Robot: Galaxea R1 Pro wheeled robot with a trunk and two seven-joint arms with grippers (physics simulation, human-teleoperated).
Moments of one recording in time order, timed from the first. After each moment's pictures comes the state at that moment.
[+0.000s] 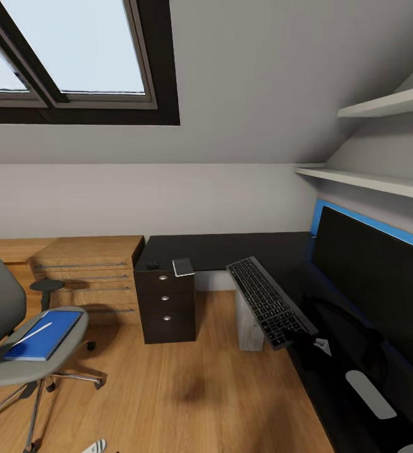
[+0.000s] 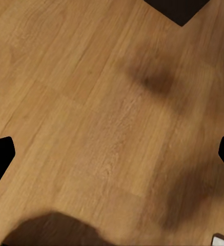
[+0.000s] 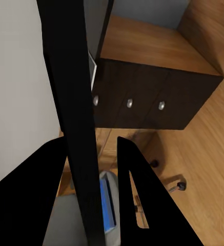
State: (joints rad) left arm -0.06 0.10 -0.06 -0.69 0.68 0.00 0.02; right arm -0.44 -0.27 0.08 -0.77 -1.43 0.49 0.24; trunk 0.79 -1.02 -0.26
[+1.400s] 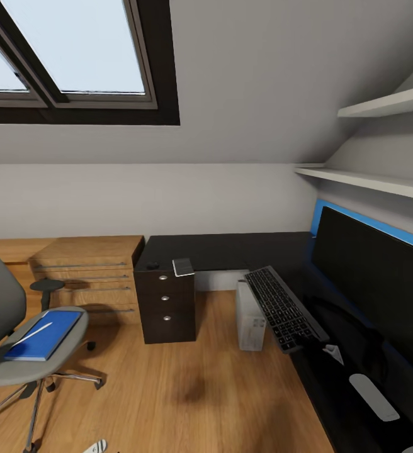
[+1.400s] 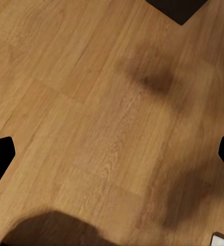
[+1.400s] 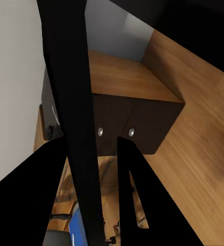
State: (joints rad) left arm -0.06 0.09 -0.06 -0.69 0.68 0.00 0.02; right arm -0.44 -0.28 0.07 -0.73 -1.44 0.37 0.15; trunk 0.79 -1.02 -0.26
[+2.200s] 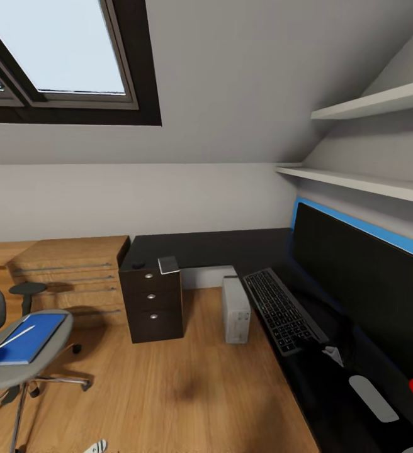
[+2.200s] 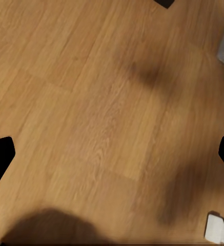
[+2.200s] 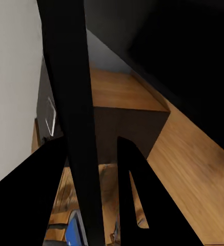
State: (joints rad) left arm -0.06 0.09 -0.06 -0.69 0.68 0.00 0.02; right arm -0.44 -0.28 0.07 -0.72 -1.44 0.37 0.15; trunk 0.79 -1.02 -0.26
